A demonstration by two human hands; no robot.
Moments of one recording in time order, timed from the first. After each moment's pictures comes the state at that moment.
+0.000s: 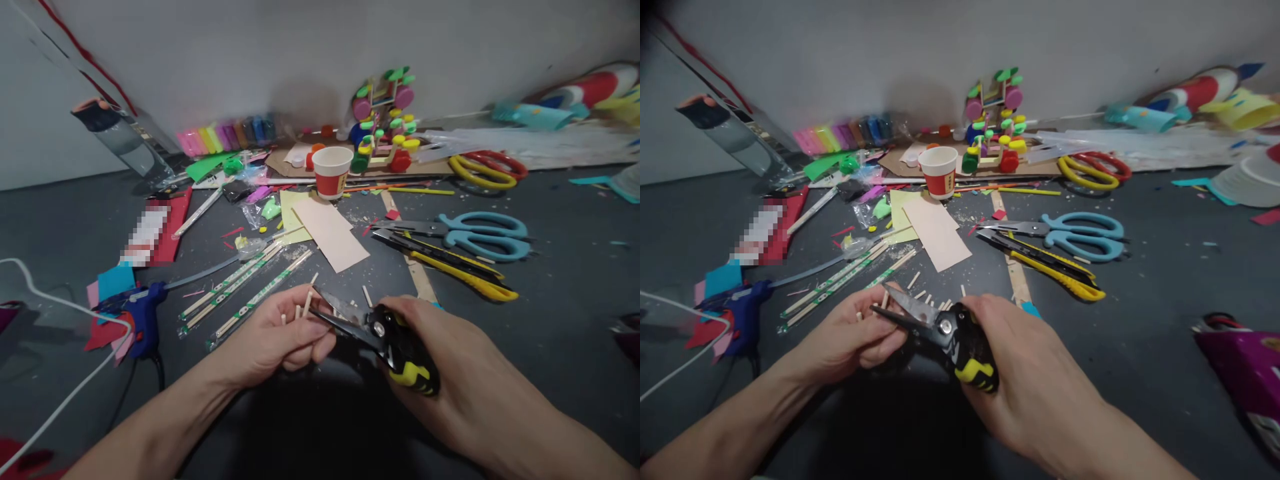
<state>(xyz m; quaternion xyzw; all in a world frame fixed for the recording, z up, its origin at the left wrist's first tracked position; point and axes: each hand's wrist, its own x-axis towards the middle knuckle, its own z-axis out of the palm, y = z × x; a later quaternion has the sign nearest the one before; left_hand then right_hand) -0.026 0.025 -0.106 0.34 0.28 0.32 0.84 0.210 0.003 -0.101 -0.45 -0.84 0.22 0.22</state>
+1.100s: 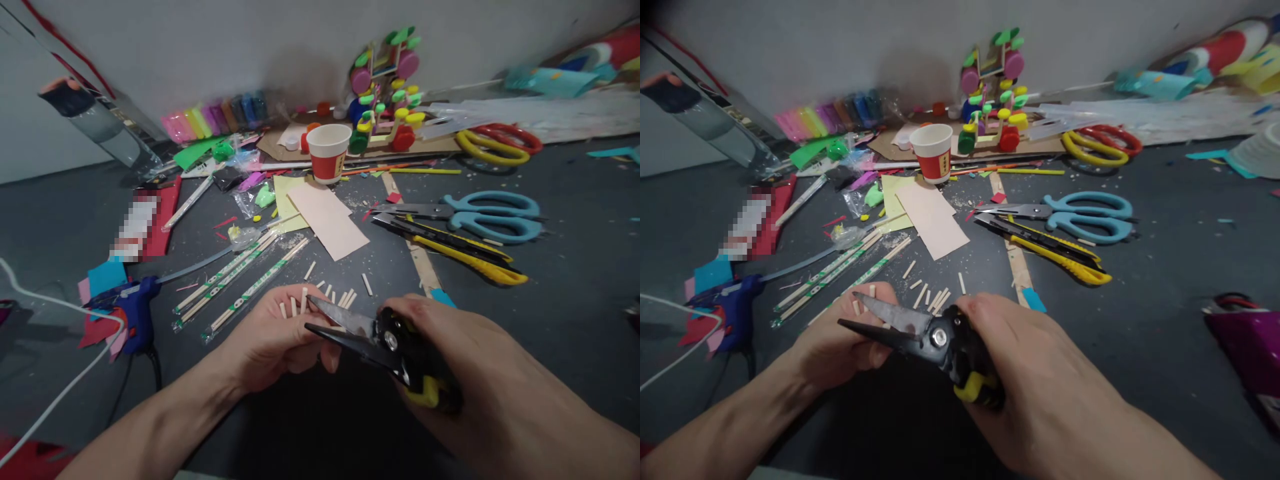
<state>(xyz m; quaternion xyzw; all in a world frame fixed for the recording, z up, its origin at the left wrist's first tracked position) -0.014 0.021 -0.100 0.26 0.36 0.30 0.85 0.214 -0.007 -0.096 -0.43 -0.85 0.24 0.21</state>
